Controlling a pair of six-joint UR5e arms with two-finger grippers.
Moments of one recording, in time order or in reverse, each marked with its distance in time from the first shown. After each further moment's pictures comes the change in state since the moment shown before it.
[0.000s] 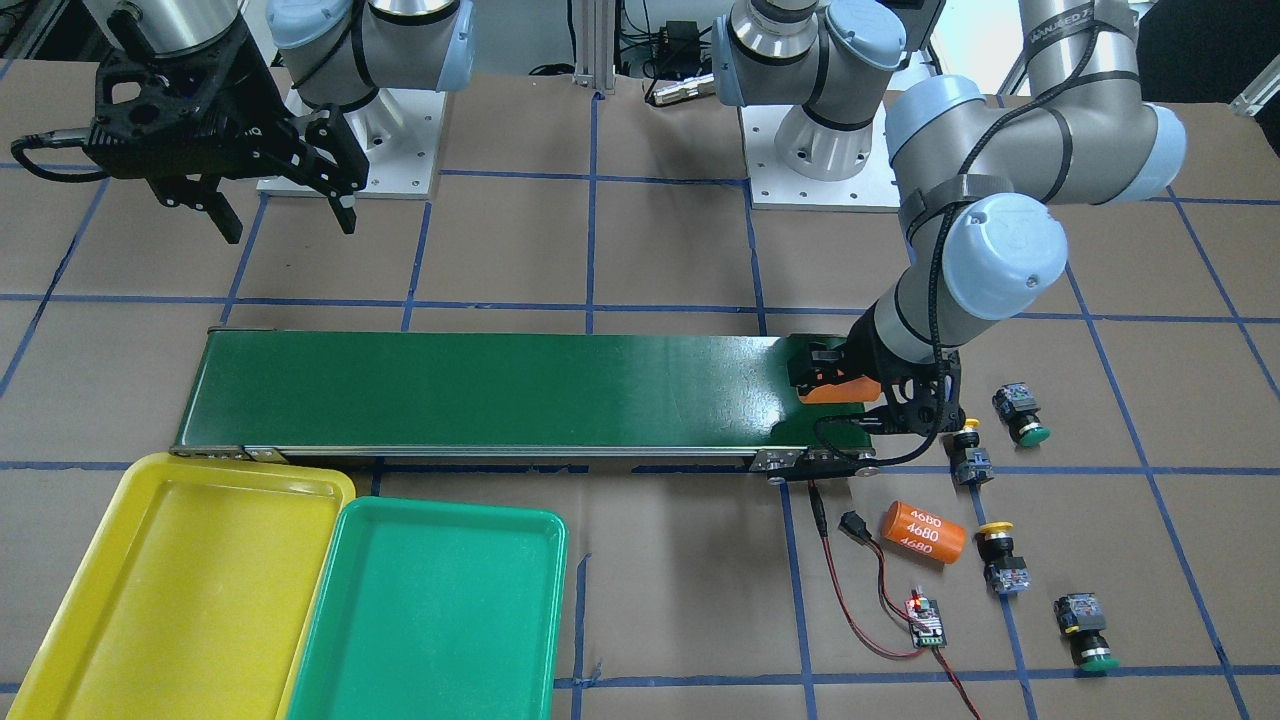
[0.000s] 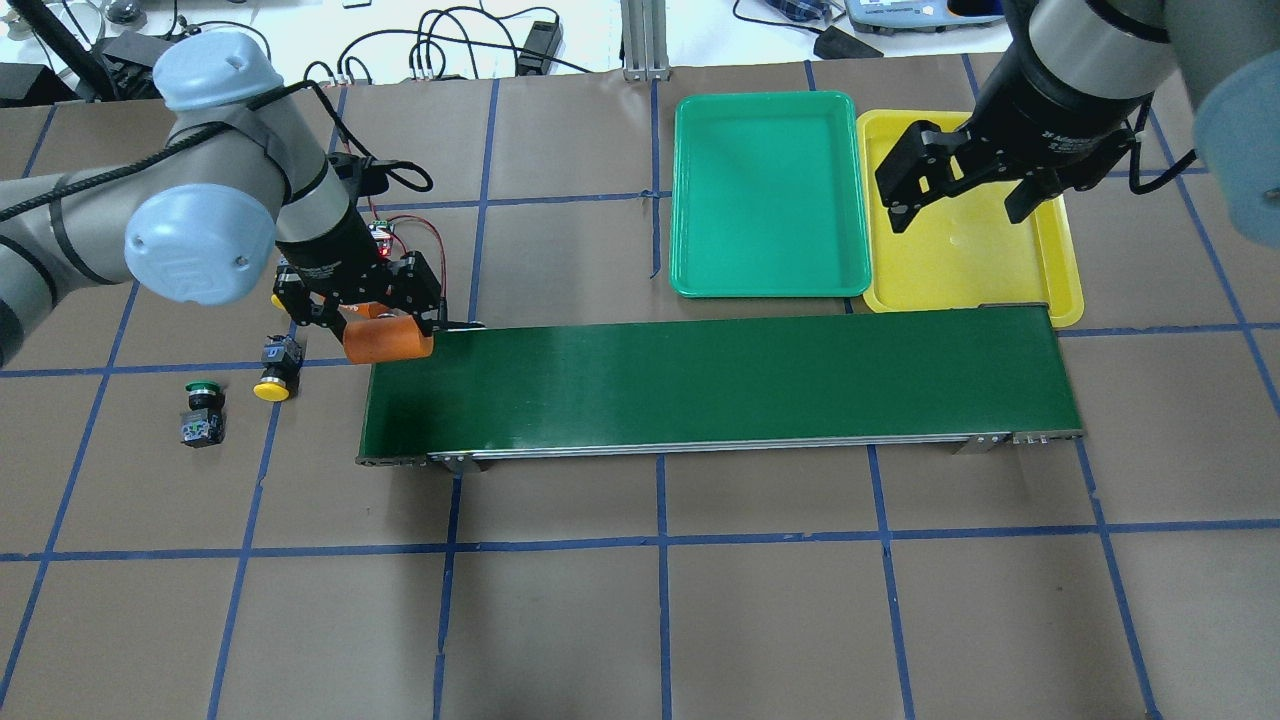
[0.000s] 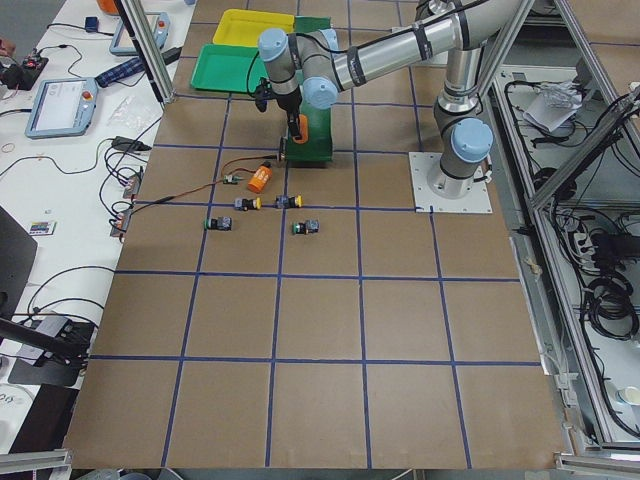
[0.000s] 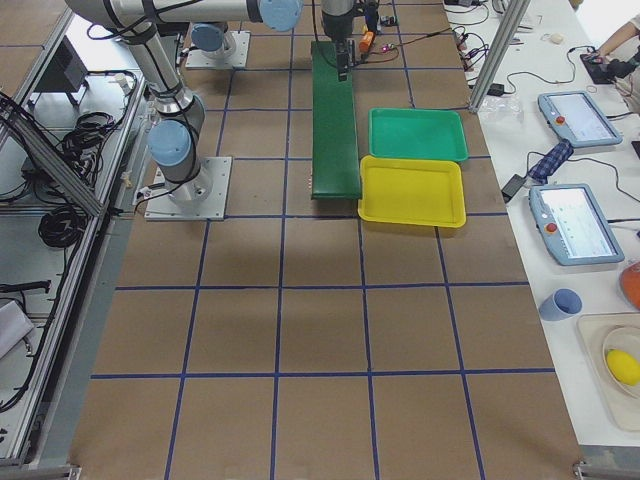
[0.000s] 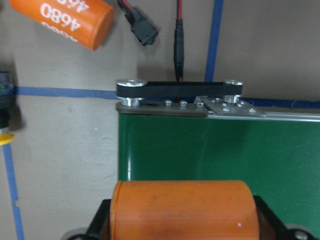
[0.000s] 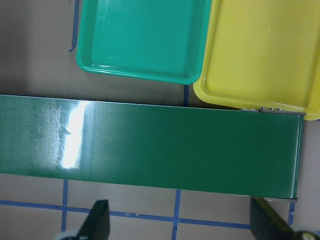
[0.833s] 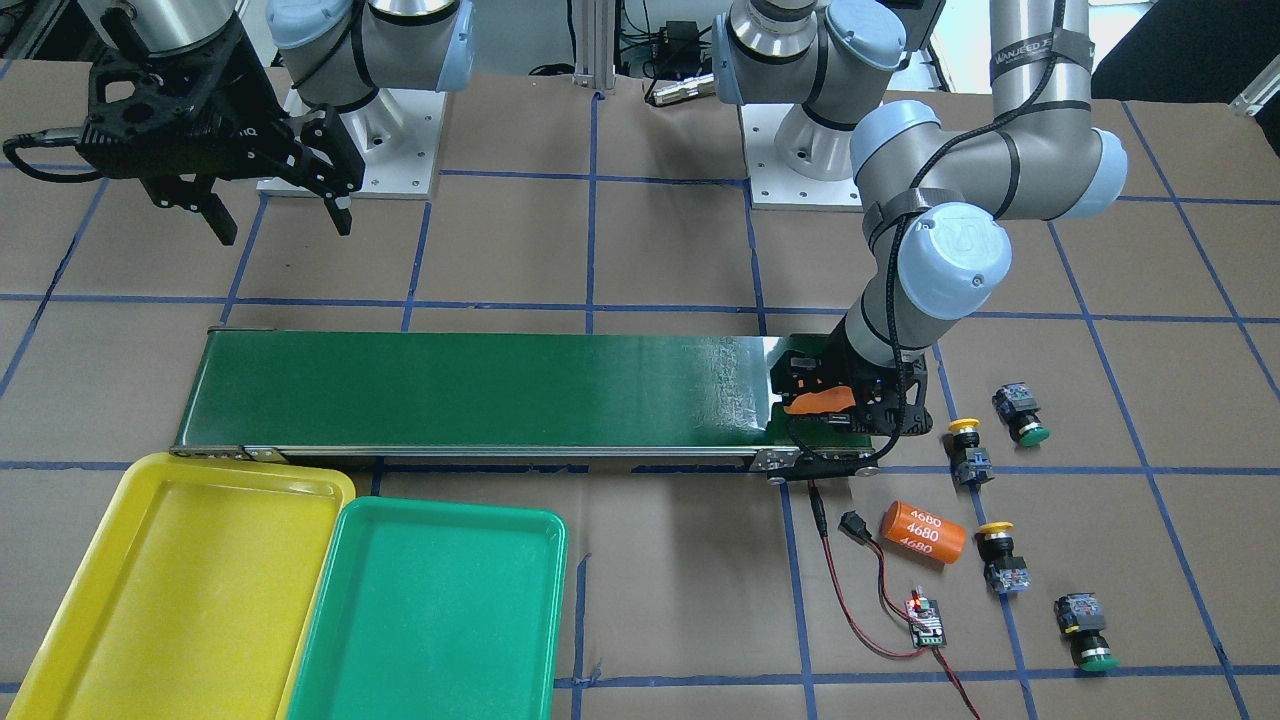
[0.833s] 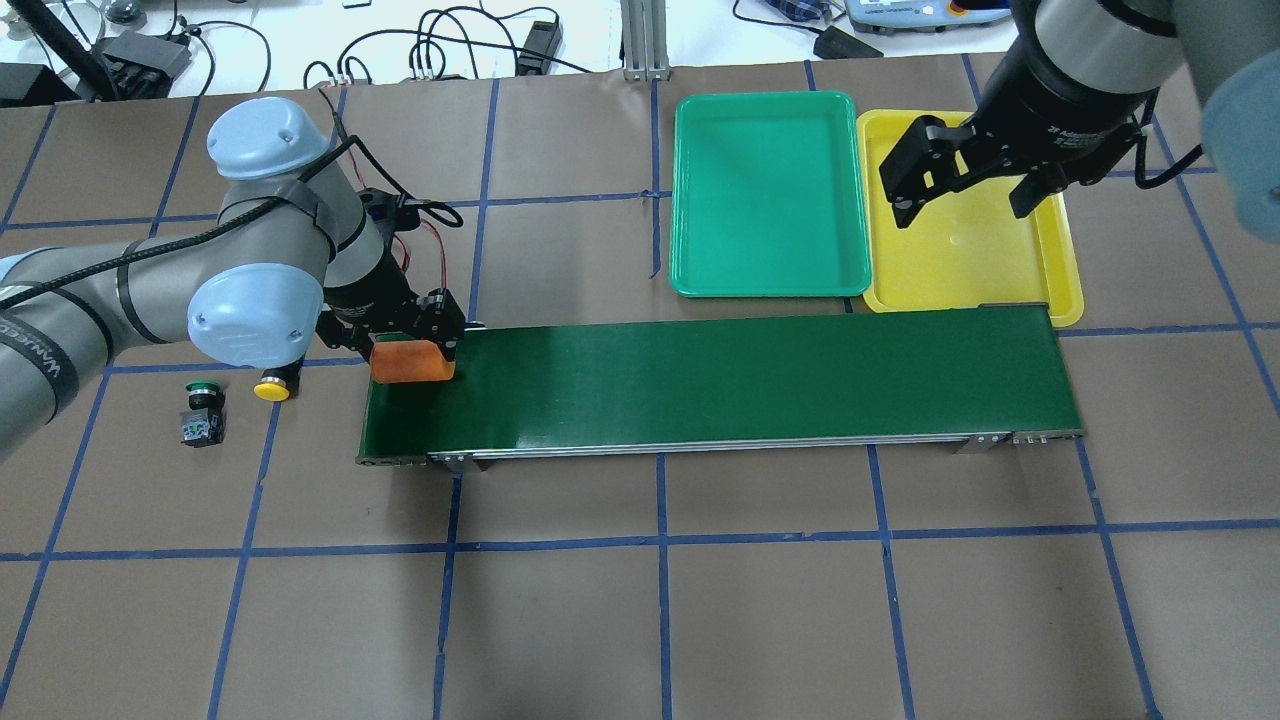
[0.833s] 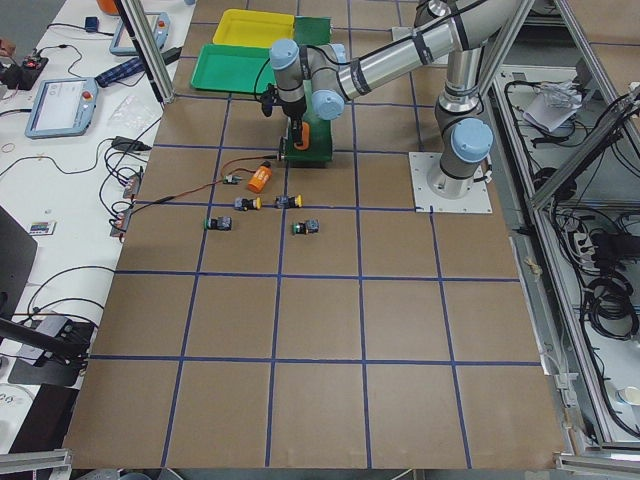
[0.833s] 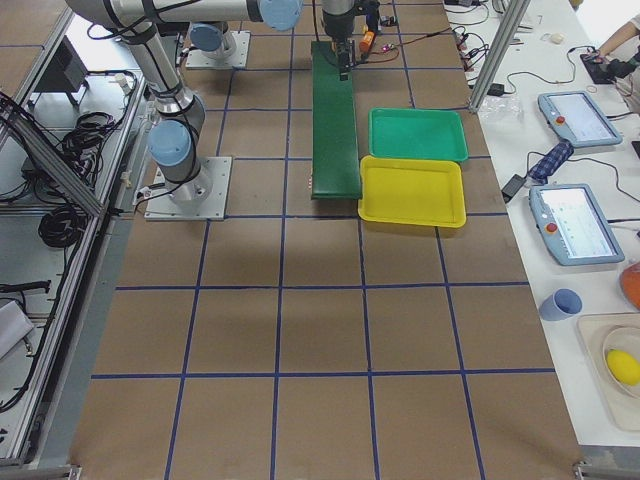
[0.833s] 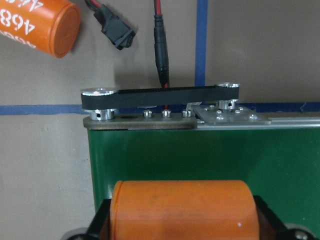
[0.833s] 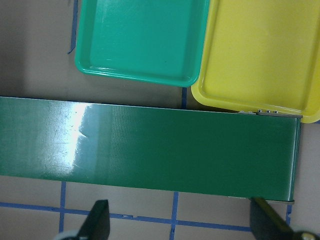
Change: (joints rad) left arm -0.011 -0.001 -0.103 0.159 0.010 0.038; right arm -0.004 0.004 -0.003 -0.004 -0.003 -0.008
